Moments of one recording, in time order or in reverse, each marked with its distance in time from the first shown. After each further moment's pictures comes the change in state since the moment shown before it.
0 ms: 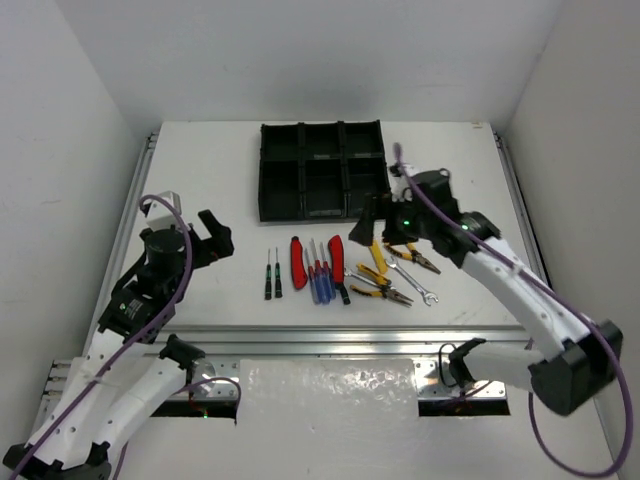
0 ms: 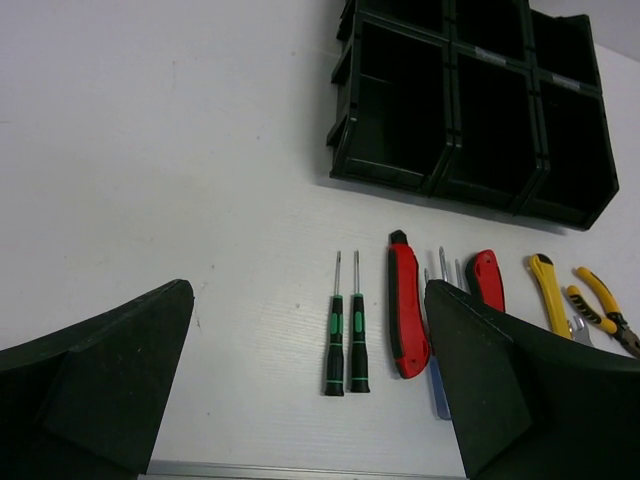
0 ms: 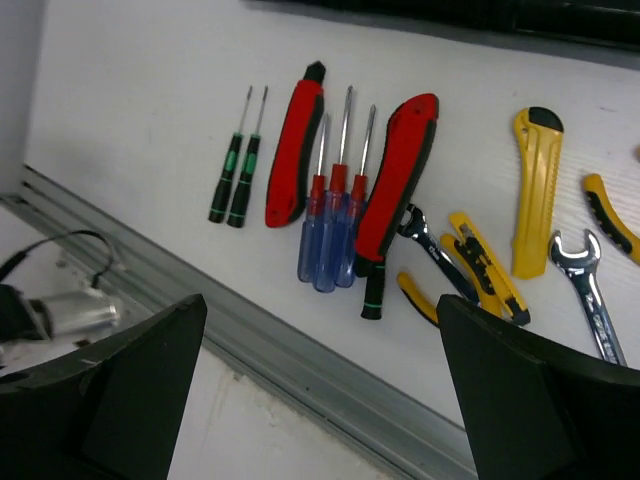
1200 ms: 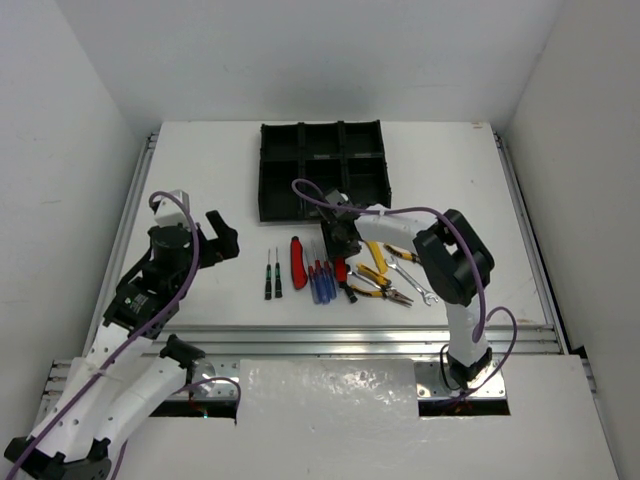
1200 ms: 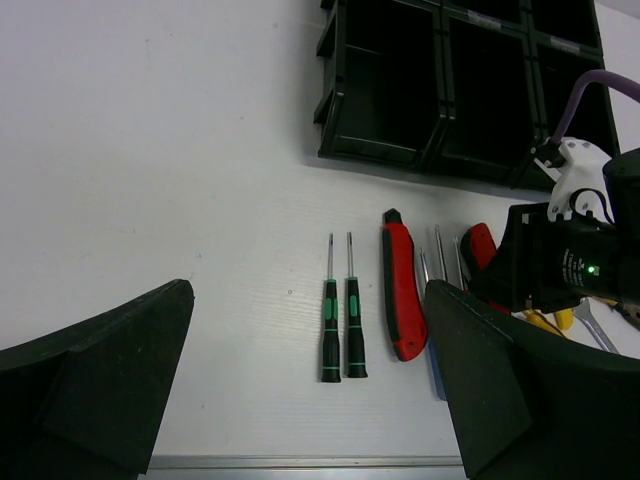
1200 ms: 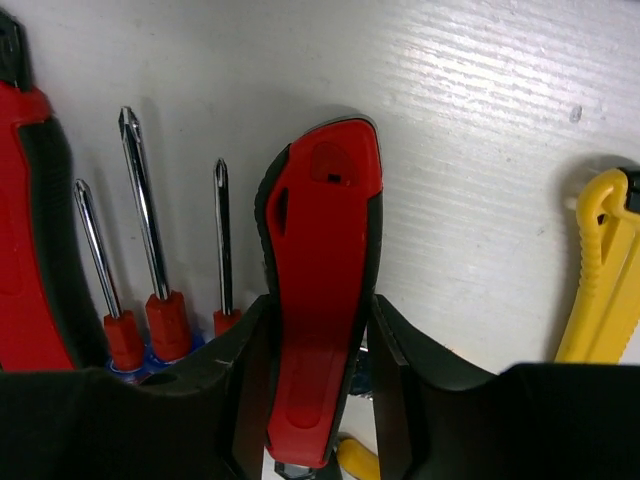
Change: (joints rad) left arm 0.001 0.013 -0.008 0.009 0.059 0.012; right arm 0.240 0.872 0.286 0.042 0.364 -0.010
